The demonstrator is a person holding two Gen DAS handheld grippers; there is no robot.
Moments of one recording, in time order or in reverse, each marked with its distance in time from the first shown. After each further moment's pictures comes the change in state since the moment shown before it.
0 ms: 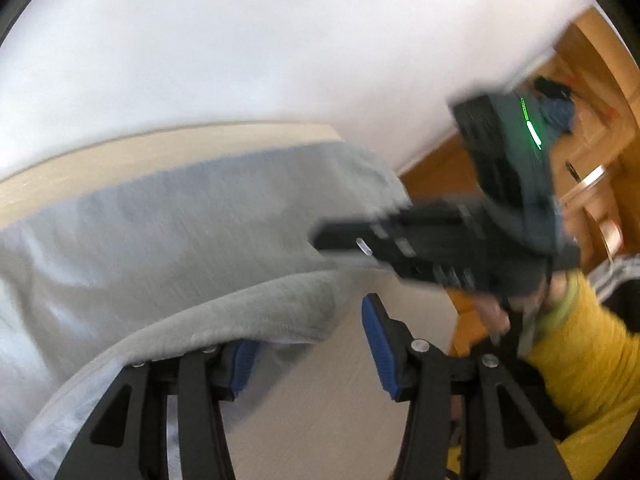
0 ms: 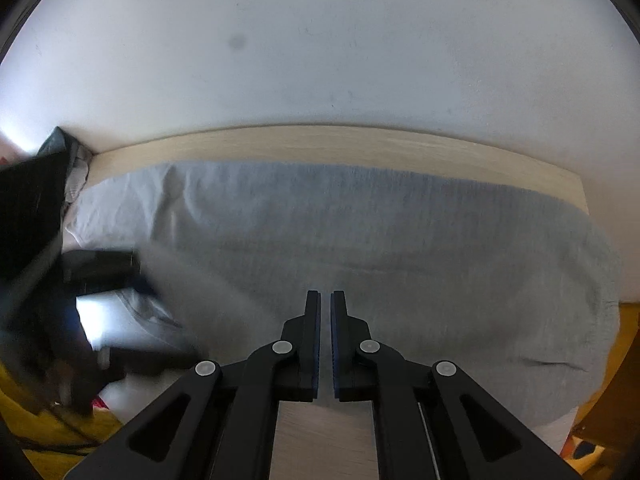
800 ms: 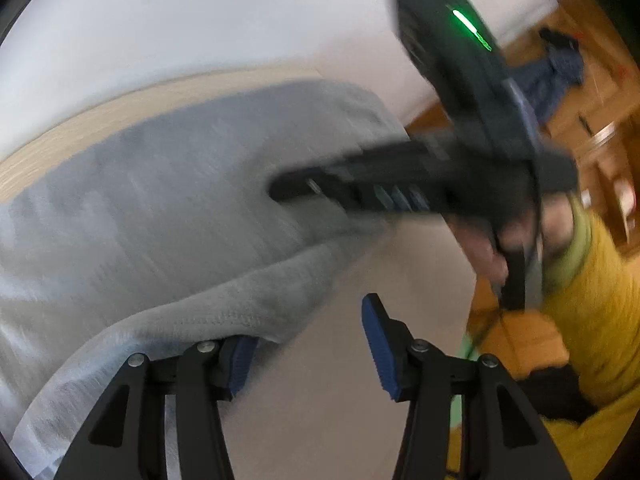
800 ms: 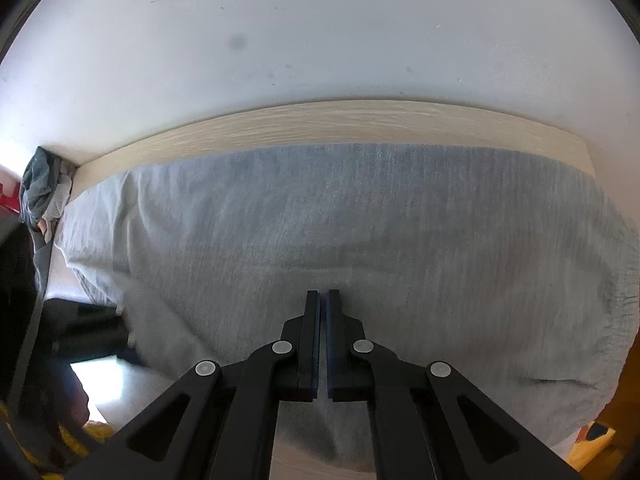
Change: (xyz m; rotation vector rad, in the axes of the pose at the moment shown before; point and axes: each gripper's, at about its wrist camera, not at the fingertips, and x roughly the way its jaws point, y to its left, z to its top) left arm 0.022 -0.039 -0.017 0.106 0.188 0.002; right arm 0.041 -0.049 0.016 0.075 0.068 0.039
